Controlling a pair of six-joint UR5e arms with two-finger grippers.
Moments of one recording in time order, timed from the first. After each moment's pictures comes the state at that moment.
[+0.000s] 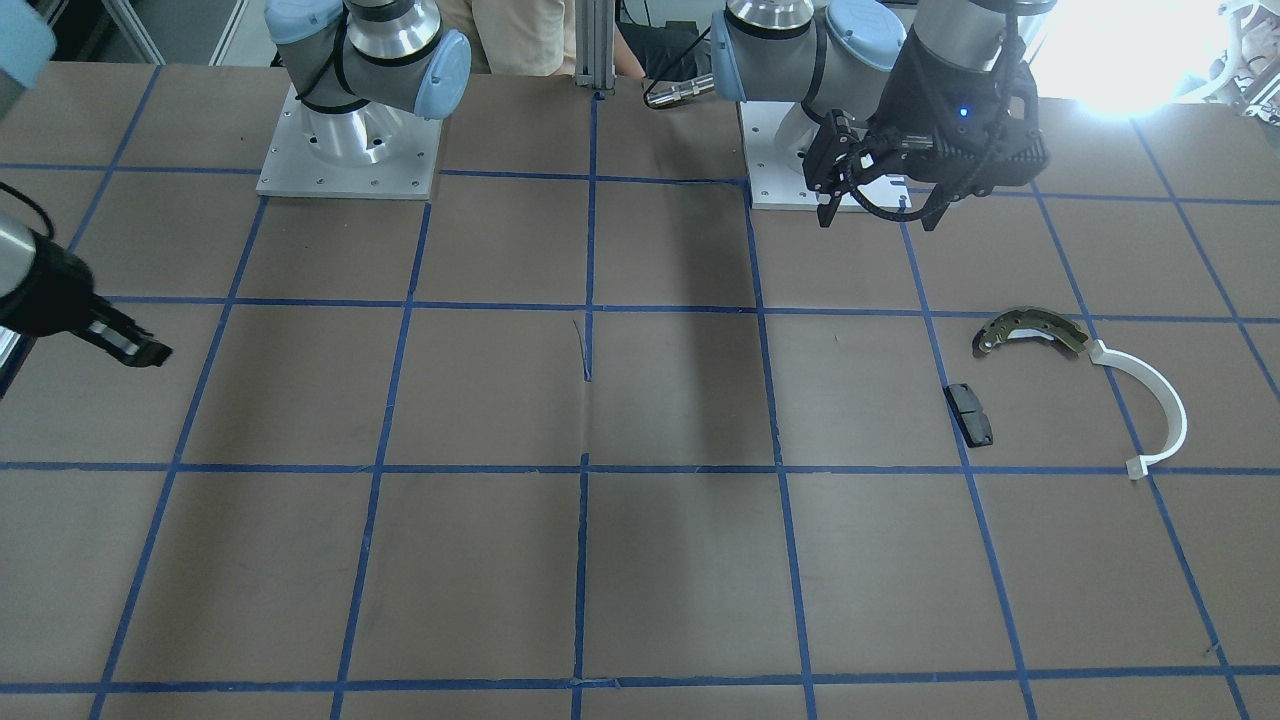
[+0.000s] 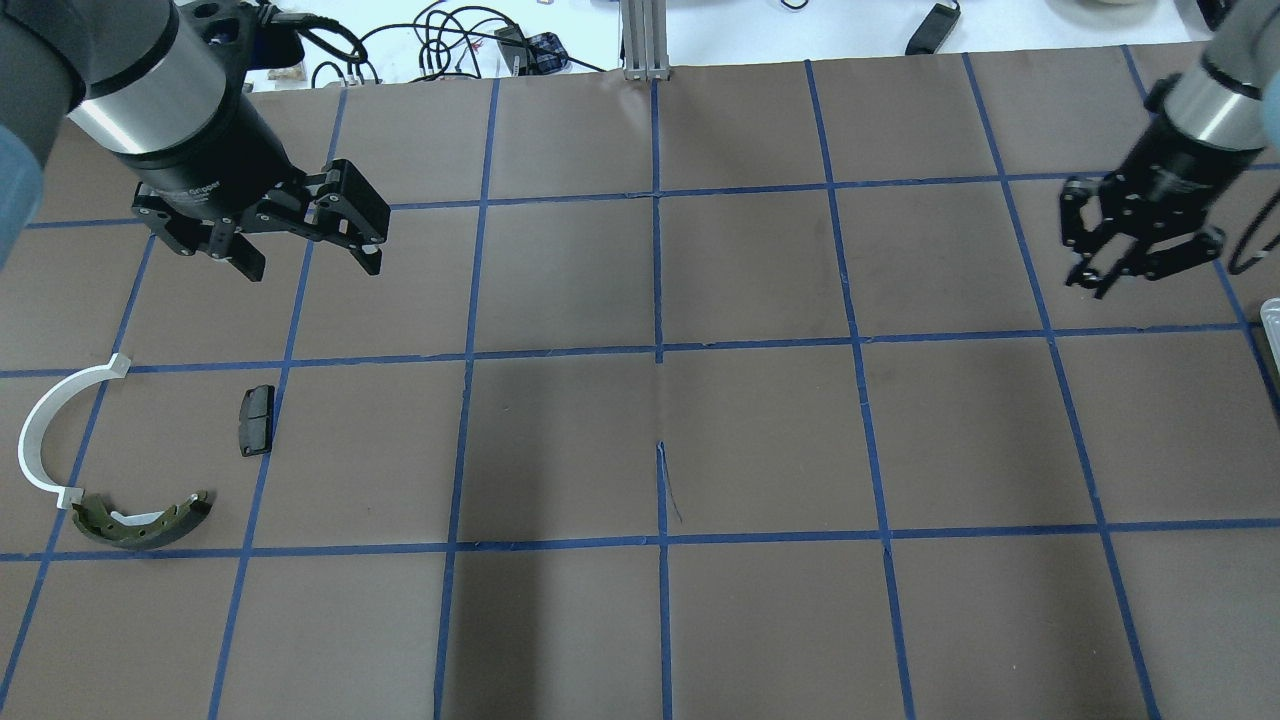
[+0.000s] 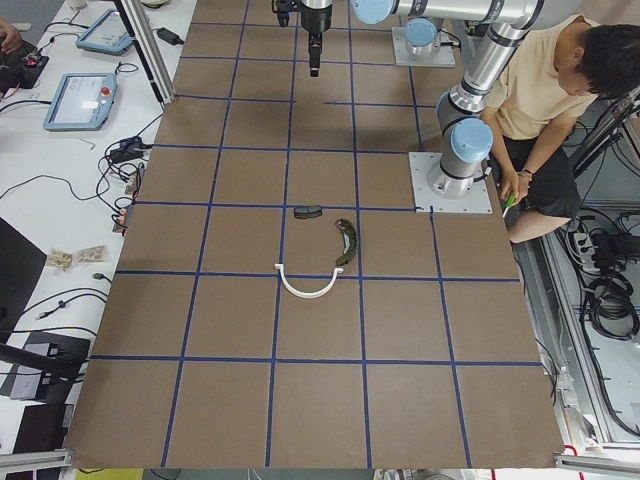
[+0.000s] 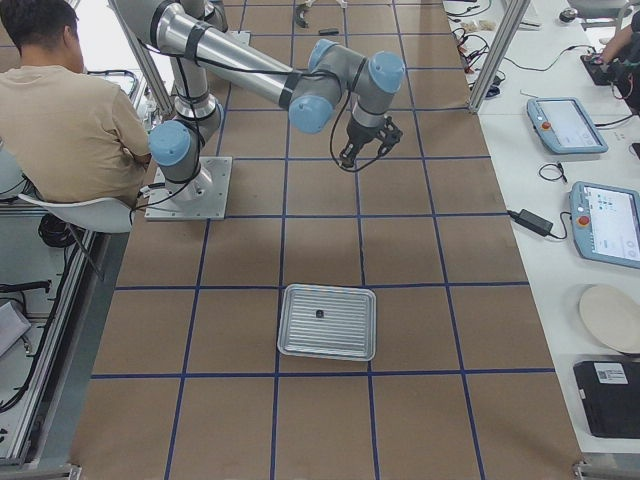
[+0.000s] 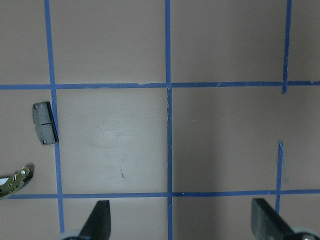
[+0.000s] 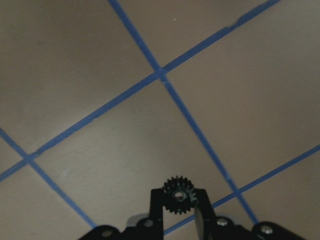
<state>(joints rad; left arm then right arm) -1.55 -1.48 -1.60 -1.60 1.56 0.02 1.31 -1.41 1.66 -1.64 -1.54 0.42</state>
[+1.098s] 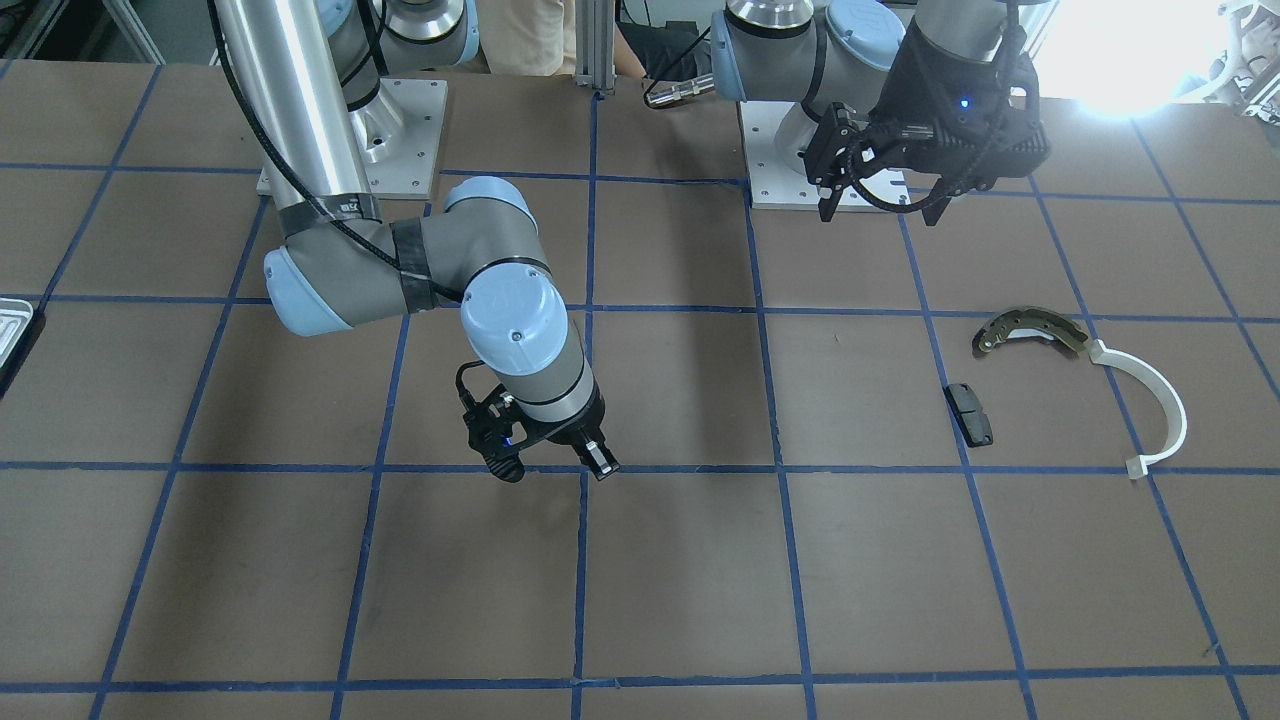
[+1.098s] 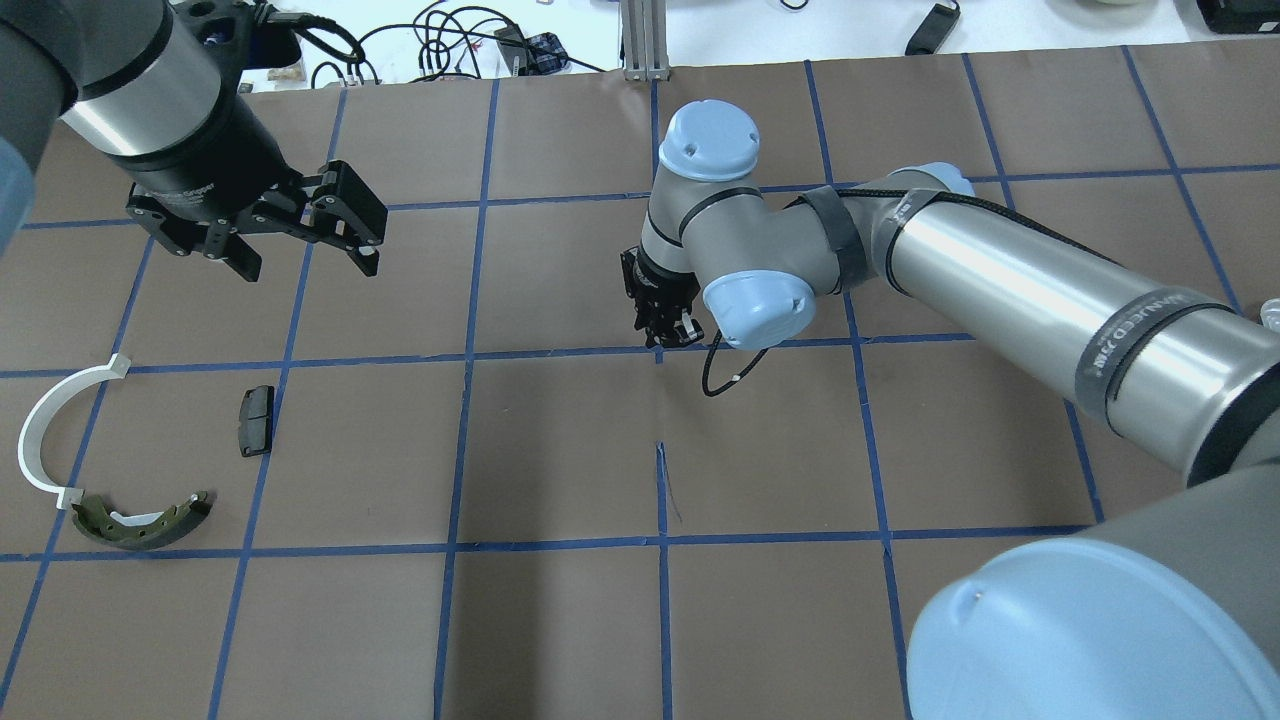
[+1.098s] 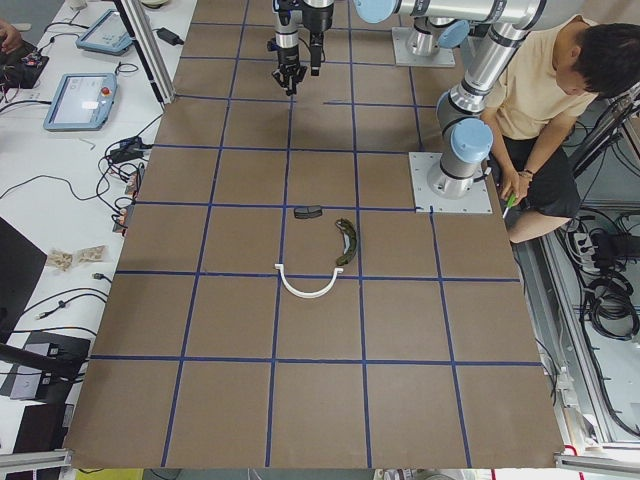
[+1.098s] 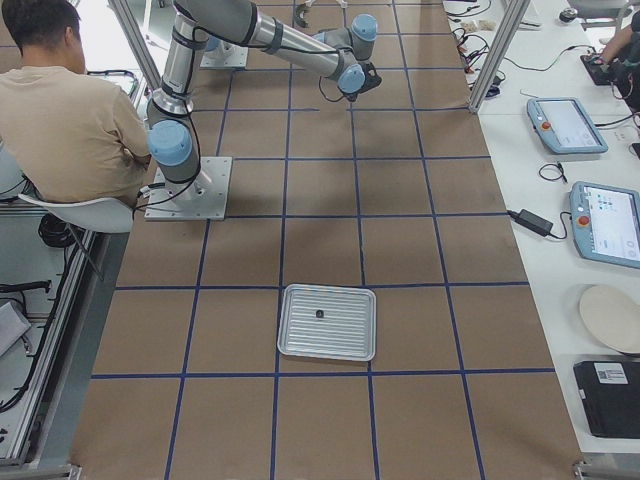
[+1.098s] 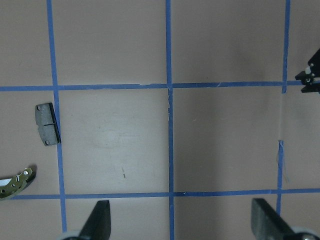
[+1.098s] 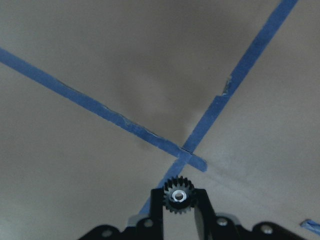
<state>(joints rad) -1.55 -1.47 -1.61 -1.60 1.56 0.03 1.90 -1.04 1.66 -2.23 -1.37 1.38</state>
